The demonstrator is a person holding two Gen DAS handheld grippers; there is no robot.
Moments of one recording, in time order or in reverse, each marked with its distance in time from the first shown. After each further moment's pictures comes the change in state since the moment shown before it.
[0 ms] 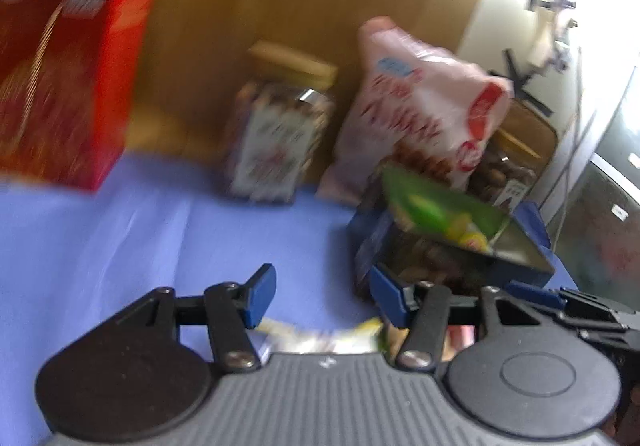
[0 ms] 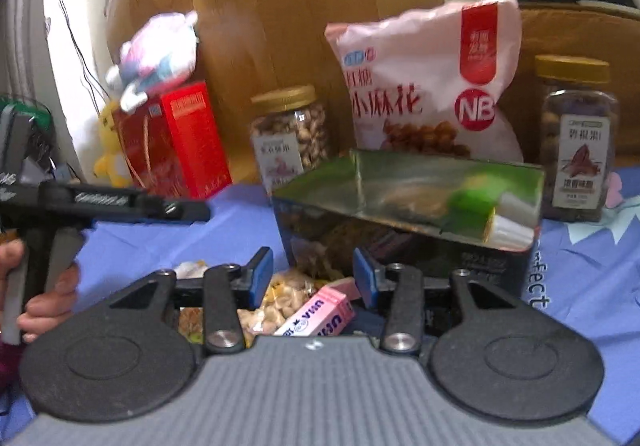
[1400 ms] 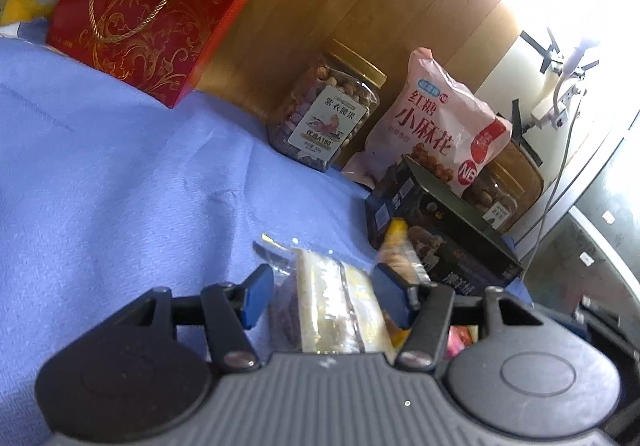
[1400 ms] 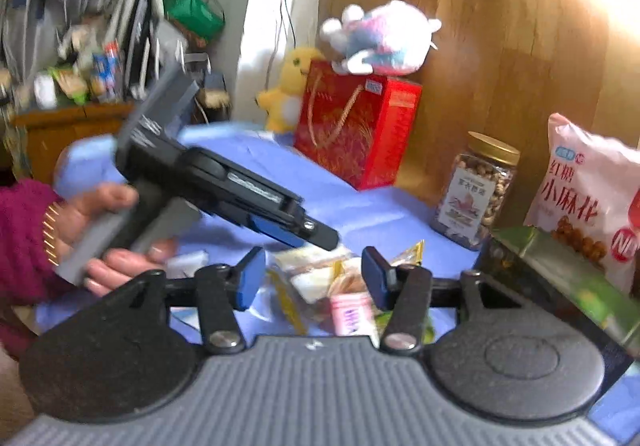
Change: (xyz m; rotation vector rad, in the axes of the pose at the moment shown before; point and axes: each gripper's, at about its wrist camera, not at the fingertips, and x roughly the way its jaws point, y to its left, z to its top) left arm -0.063 0.050 -0.067 -0.211 -0.086 -0.086; right arm -0.043 0.122 -0.040 -0.472 -0.023 0.308
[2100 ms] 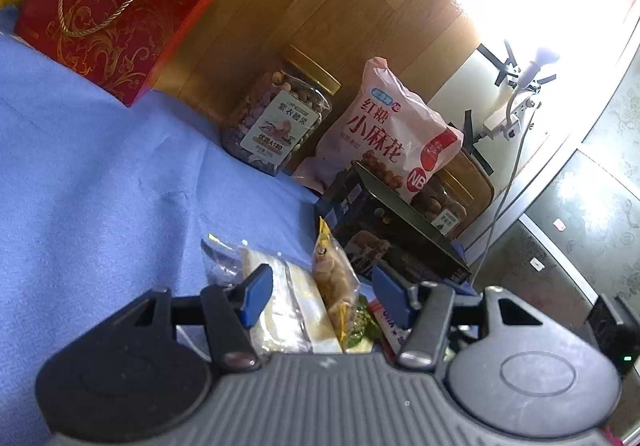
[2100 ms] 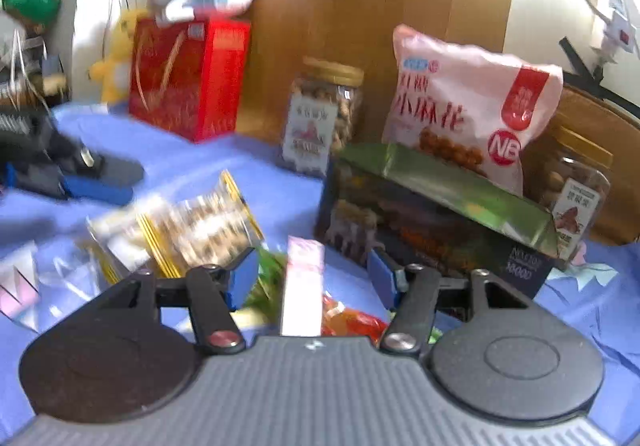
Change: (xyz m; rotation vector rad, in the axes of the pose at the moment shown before) left arm -0.005 -0.002 -0.002 -0.014 -0.016 -0.159; right arm 0.028 -0.030 -0.014 0.136 0.062 -0.444
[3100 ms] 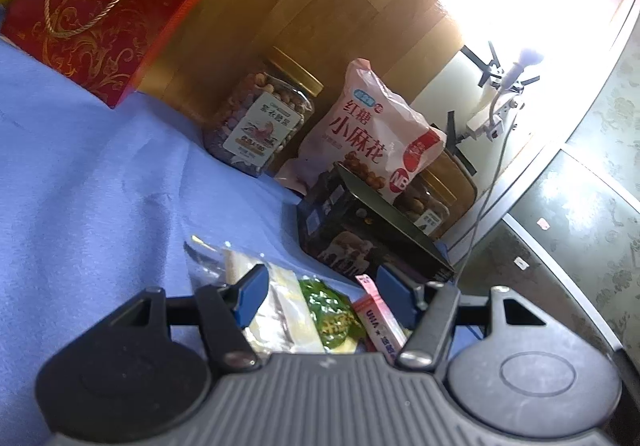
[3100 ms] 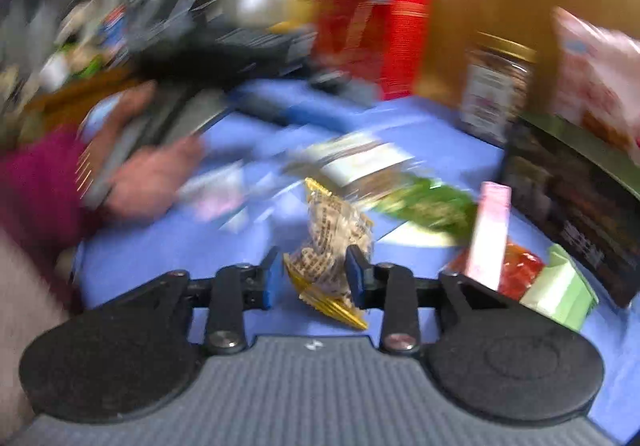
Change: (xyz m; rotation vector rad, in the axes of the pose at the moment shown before) left arm -0.001 -0.002 -0.002 0.010 -0.005 -0.055; right arm -0.061 0.039 -0.038 -0.215 0.143 0.465
